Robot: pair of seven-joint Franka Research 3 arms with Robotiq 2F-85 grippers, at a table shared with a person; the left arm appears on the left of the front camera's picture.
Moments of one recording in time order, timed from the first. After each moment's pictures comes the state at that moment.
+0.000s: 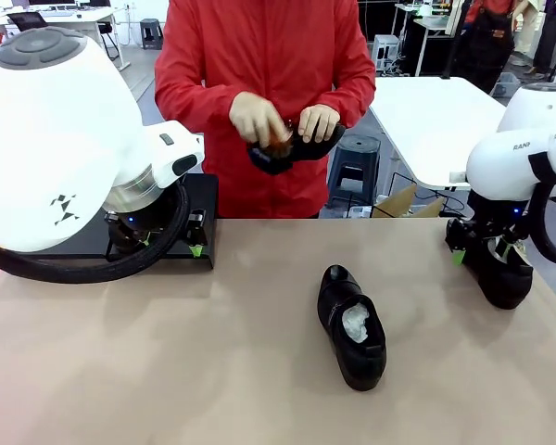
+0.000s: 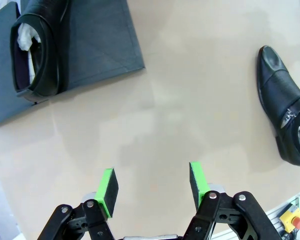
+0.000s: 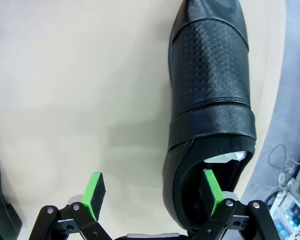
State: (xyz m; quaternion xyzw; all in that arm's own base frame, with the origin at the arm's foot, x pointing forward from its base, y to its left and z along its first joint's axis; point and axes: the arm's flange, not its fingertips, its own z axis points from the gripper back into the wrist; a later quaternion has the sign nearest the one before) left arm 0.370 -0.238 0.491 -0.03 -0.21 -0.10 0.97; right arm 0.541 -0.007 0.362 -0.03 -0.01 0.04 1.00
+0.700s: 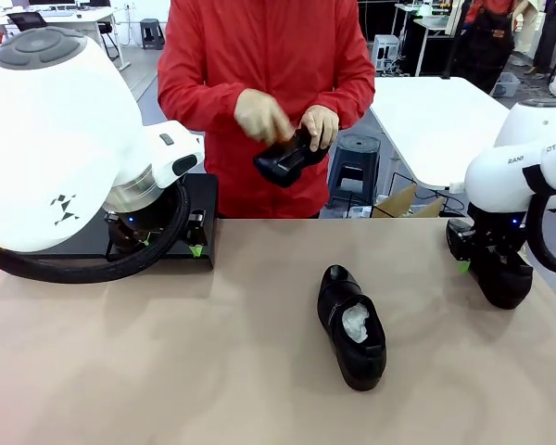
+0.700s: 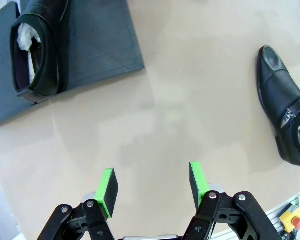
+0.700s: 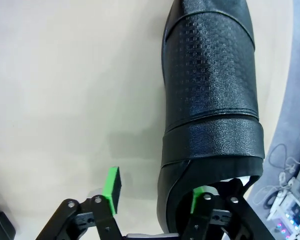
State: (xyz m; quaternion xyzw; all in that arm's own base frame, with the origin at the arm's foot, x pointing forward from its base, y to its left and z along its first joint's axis) left arm 0.370 -0.238 0.491 -0.03 -0.21 -0.10 0.97; right arm 0.544 -0.015 0.337 -0.03 -0.01 0.04 1.00
